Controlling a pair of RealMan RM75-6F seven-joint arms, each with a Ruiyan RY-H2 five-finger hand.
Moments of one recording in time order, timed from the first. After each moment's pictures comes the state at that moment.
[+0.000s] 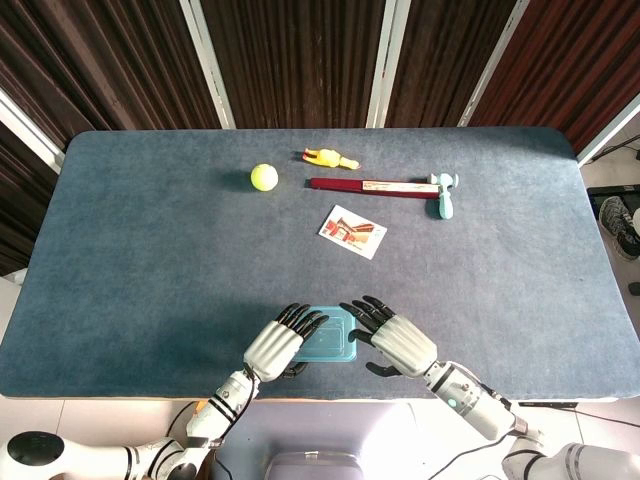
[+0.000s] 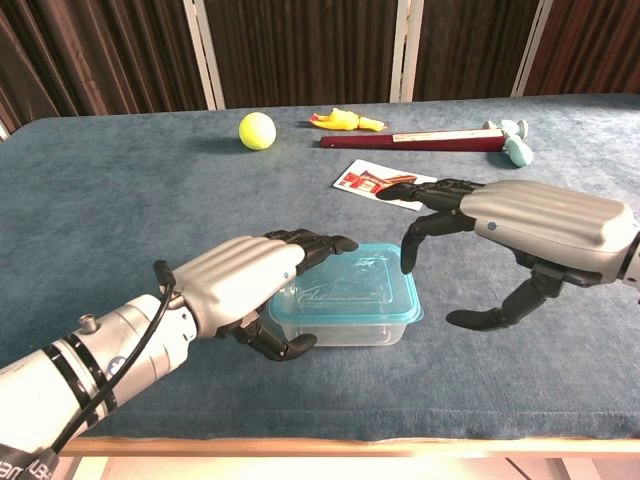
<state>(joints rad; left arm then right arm) -0.70 -1.86 -0.04 -1.41 1.34 1.06 0.37 0.52 -1.48 0.03 -1.48 -1.77 1.07 -0.02</state>
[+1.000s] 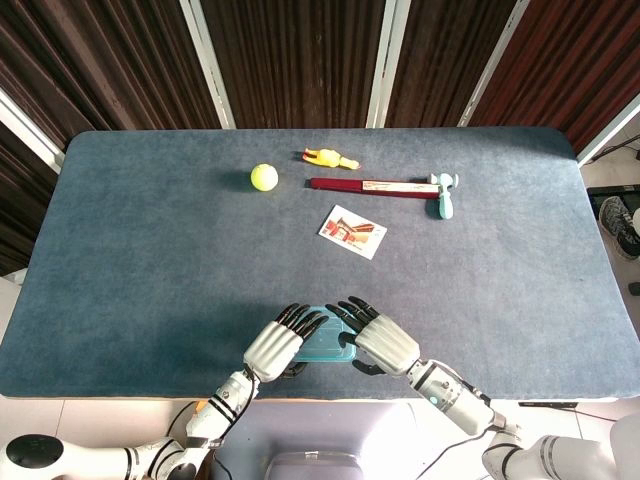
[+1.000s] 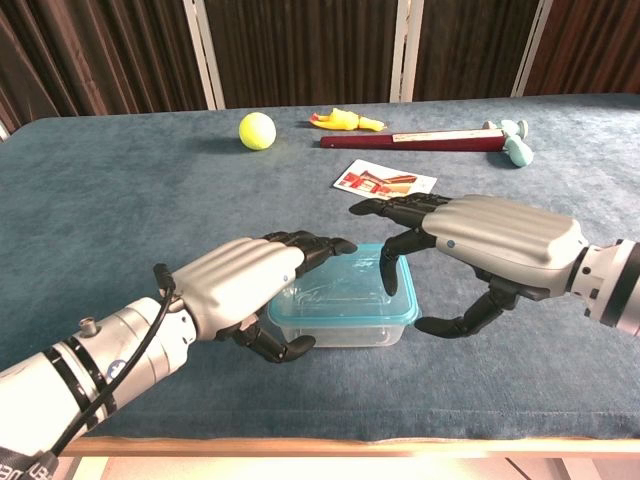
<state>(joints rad) -0.68 -1.86 -0.05 -1.40 1.37 1.04 0.37 0.58 -1.57 0.01 -1.42 -1.71 1.07 -0.08</state>
